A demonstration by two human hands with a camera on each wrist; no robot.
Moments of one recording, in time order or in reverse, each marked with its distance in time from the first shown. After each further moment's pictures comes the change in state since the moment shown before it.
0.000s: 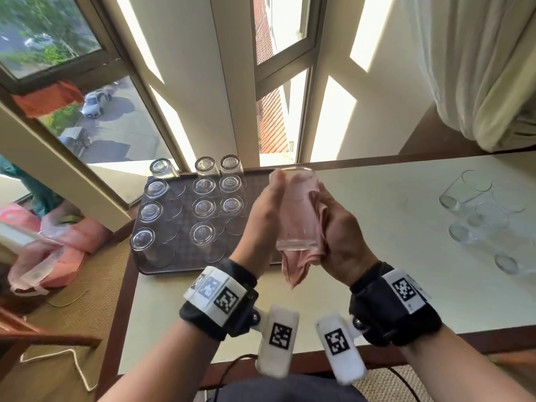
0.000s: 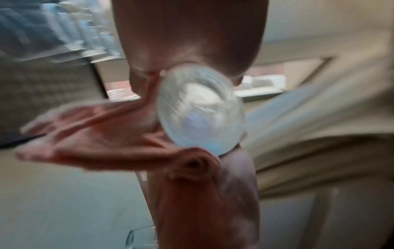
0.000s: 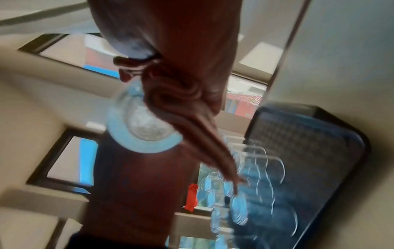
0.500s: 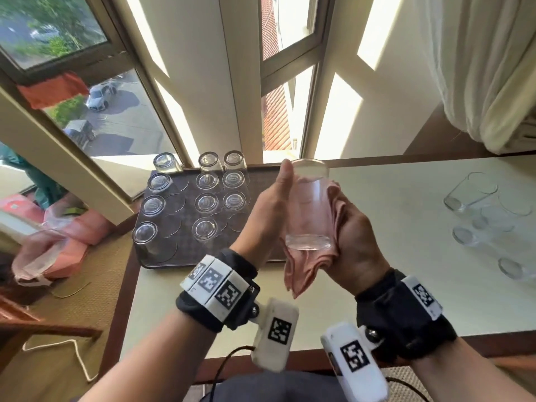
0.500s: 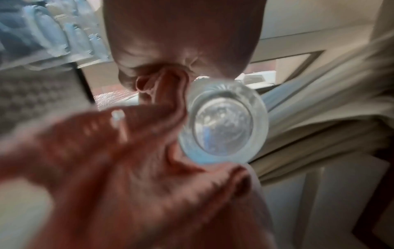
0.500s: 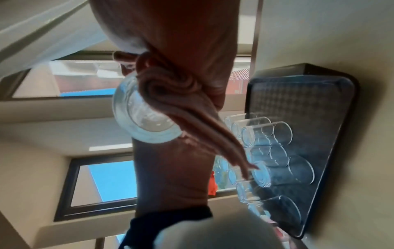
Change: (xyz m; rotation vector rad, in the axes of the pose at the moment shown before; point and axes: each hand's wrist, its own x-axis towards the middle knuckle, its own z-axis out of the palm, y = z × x) left_hand 0.005 0.013 -0.005 0.149 -0.065 -0.025; right_hand -0.012 -0.003 -0.004 0.196 0.014 0.105
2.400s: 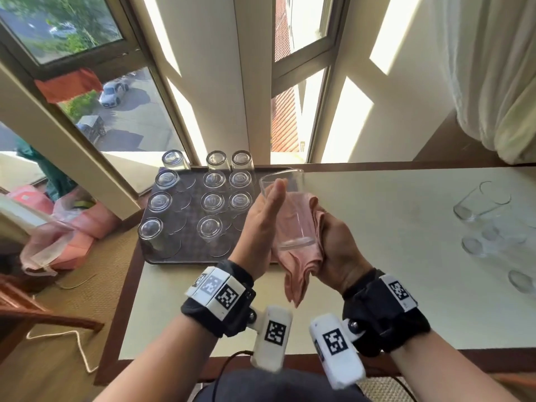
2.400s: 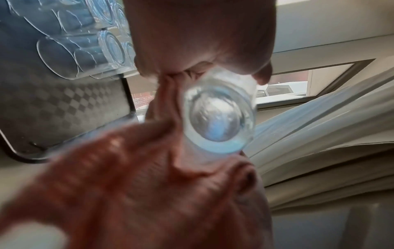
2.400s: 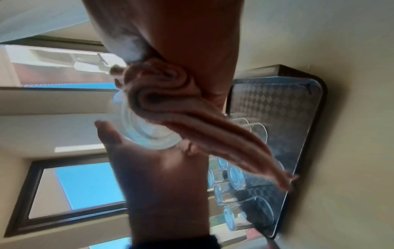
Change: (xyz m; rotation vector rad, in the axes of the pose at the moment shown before) left_hand -0.012 -0.028 -0.012 -0.215 -0.015 0.065; right_hand 0.025 0.026 -0.008 -0.019 -0.001 0.168
